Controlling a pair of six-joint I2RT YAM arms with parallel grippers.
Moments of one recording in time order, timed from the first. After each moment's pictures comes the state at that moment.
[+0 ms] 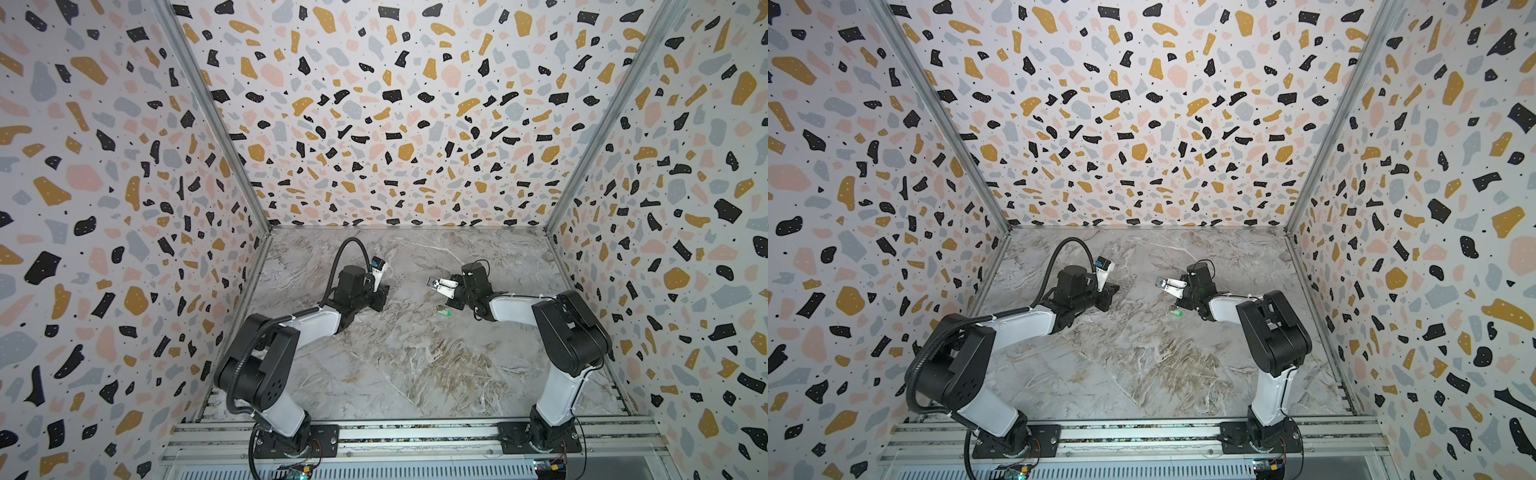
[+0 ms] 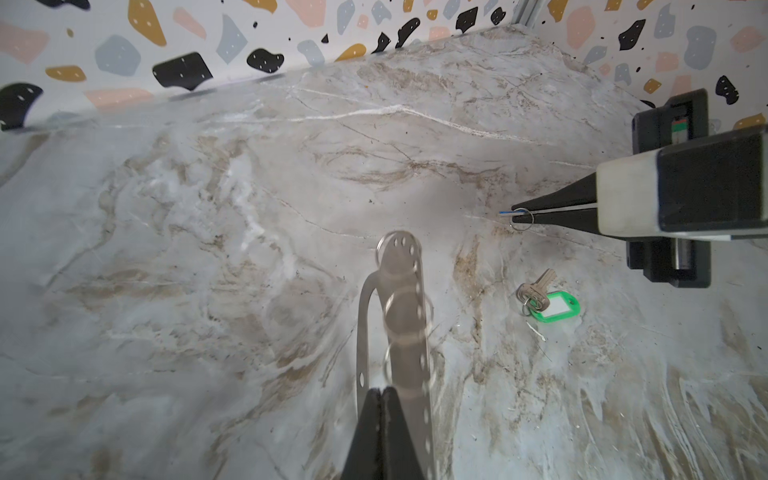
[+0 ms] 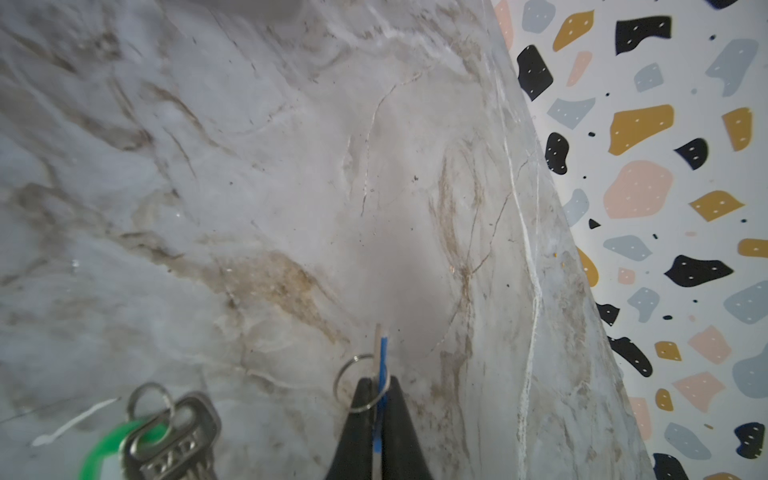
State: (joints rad) left arm -0.41 1.66 0.81 0.29 0.29 -0.03; right arm 0.44 1.86 0.94 0.26 -0.14 -0.91
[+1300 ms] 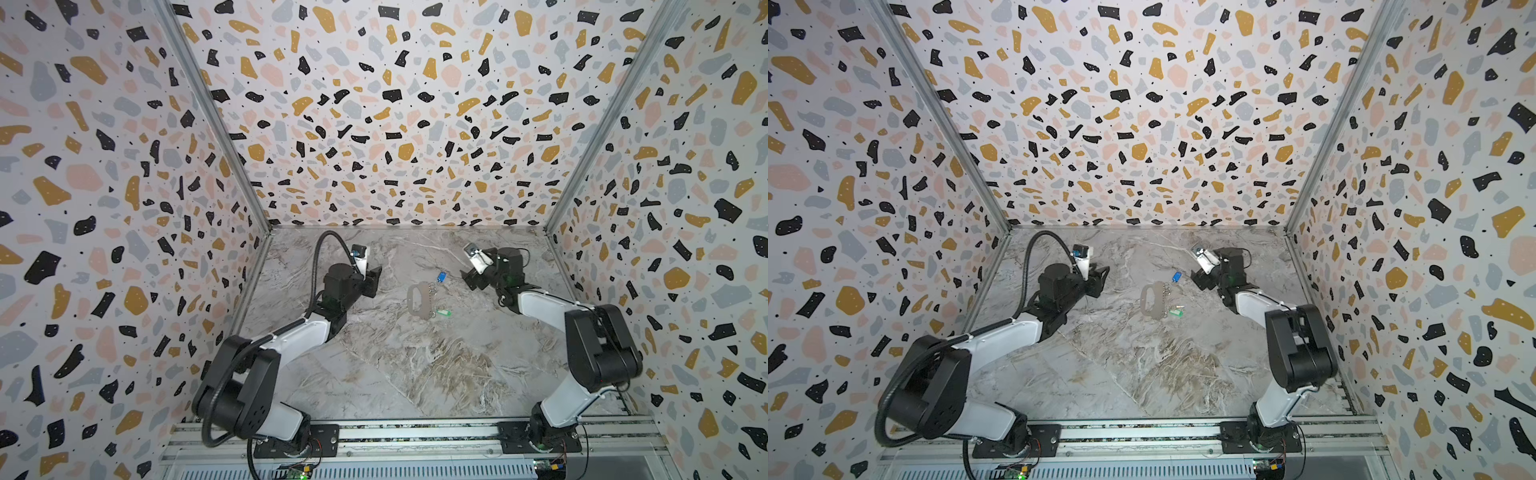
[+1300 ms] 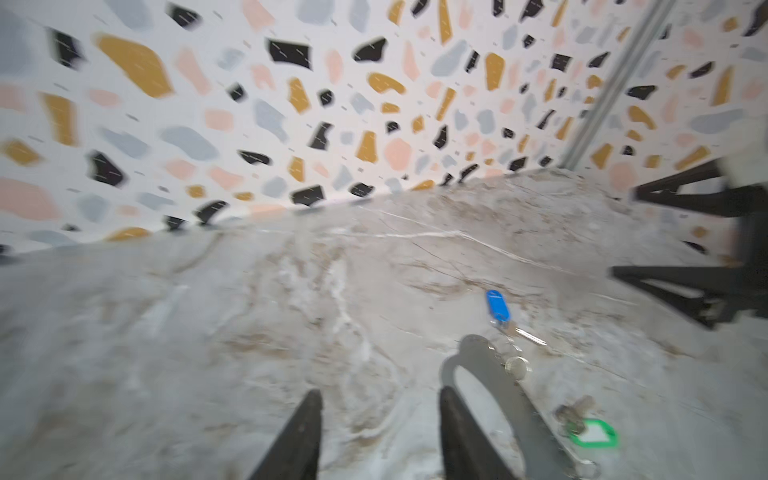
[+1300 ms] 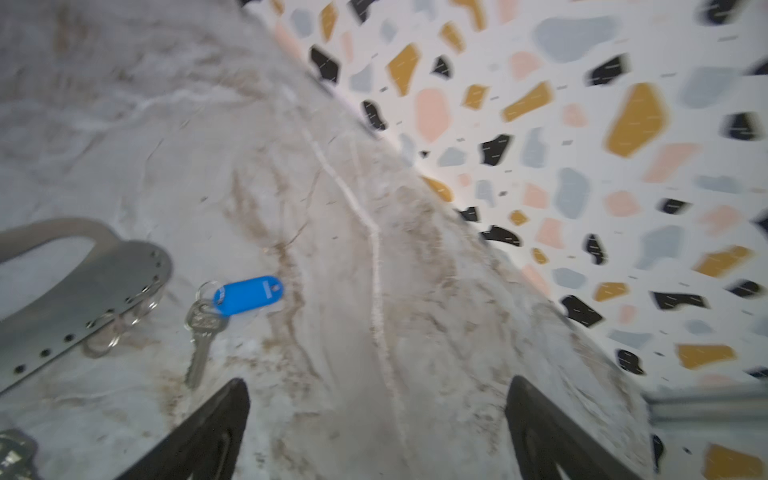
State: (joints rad) left arm -0.36 1.40 0.70 0.45 0.02 -0.08; right arm 0.18 1.60 0.86 0.36 -0.15 -0.48
